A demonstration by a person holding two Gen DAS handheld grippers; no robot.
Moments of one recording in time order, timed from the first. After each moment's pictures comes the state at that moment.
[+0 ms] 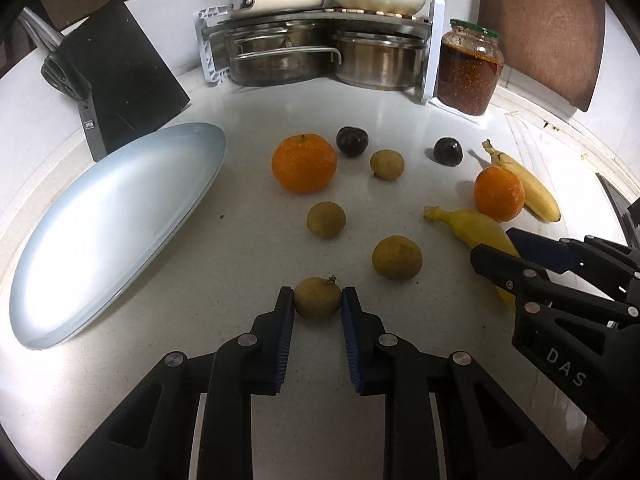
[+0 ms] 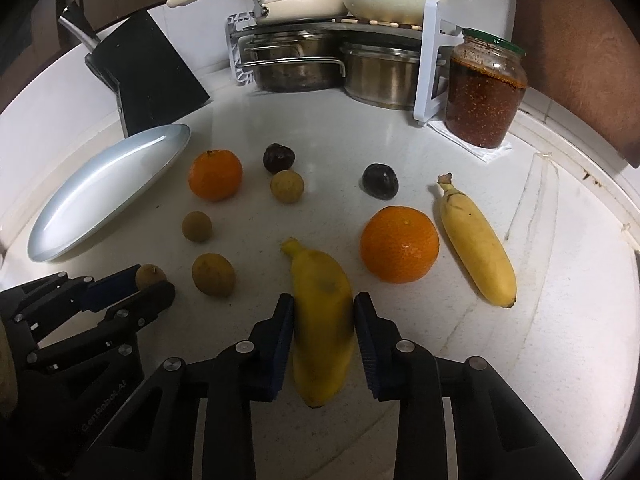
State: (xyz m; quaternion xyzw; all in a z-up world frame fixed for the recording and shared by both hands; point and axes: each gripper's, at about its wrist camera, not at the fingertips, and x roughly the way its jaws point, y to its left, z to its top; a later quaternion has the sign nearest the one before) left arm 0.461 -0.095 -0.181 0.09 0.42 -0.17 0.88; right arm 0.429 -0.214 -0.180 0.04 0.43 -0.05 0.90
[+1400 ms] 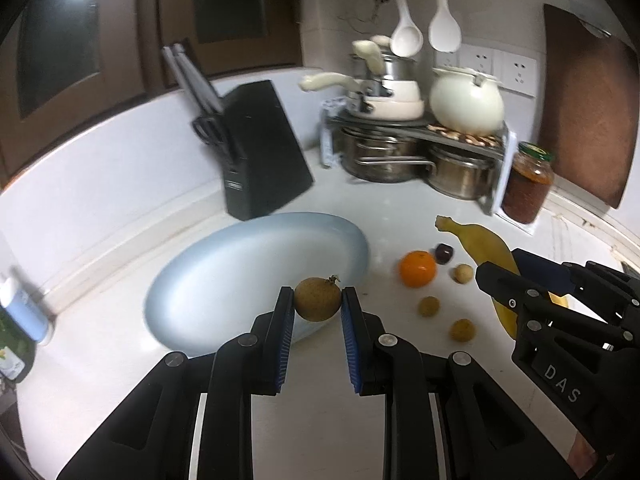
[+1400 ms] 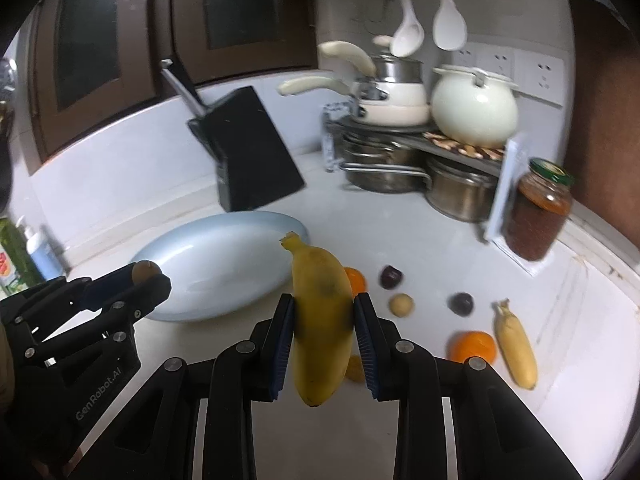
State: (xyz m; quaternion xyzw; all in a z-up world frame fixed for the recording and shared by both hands) left arm 0.420 -0.001 -0.077 0.05 0.31 -0.04 0.95; right arm 0.420 -0.136 -0.083 0.02 0.32 0.06 0.95
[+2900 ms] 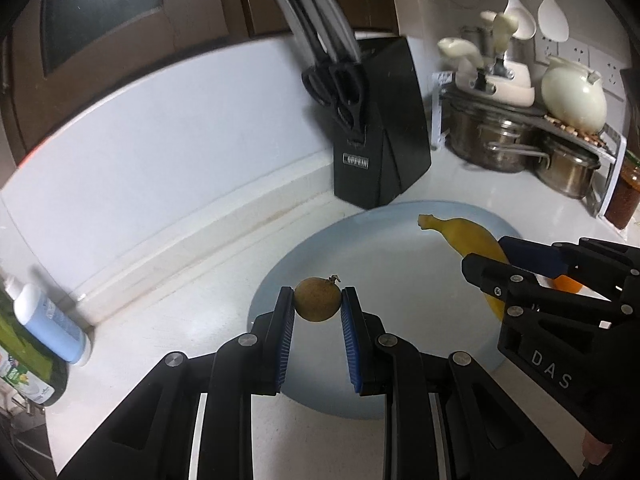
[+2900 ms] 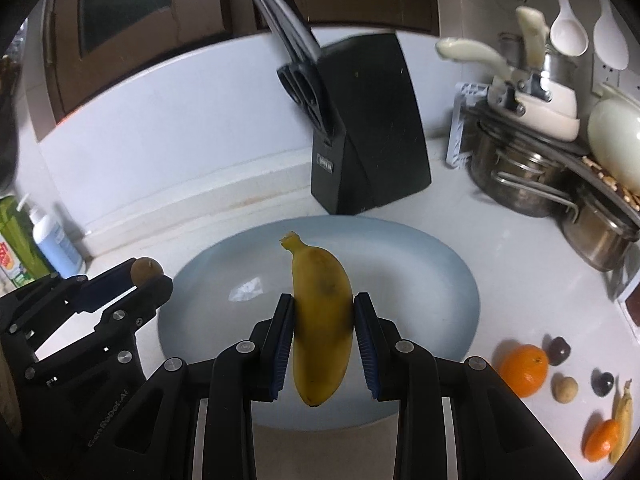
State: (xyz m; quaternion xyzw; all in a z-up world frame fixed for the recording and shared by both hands) left arm 0.505 0.123 -0.120 0.06 0.35 0.04 0.93; right arm 0.541 0.005 -0.119 -0.02 0.37 0.15 0.92
